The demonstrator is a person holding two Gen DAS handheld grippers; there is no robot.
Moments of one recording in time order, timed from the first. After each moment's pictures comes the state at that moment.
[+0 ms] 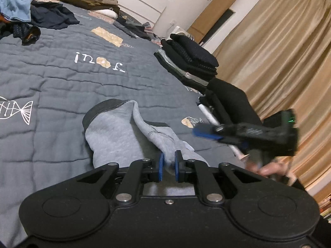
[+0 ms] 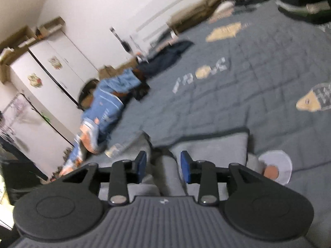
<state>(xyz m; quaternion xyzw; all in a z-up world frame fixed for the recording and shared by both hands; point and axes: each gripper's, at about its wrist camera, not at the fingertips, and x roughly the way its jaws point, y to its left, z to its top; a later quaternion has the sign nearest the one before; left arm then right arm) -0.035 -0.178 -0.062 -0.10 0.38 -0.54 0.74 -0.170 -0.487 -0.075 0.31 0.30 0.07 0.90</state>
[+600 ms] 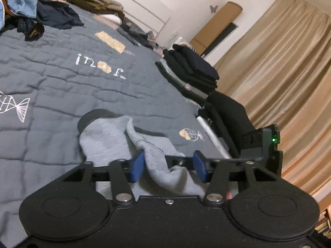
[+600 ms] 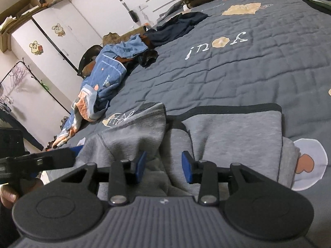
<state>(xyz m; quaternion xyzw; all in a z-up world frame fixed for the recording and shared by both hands) -0.032 -0.192 -0.071 -0.14 0.38 -0.53 0.75 -0.142 -0.447 -0.095 0.26 0.36 0.11 0.89</state>
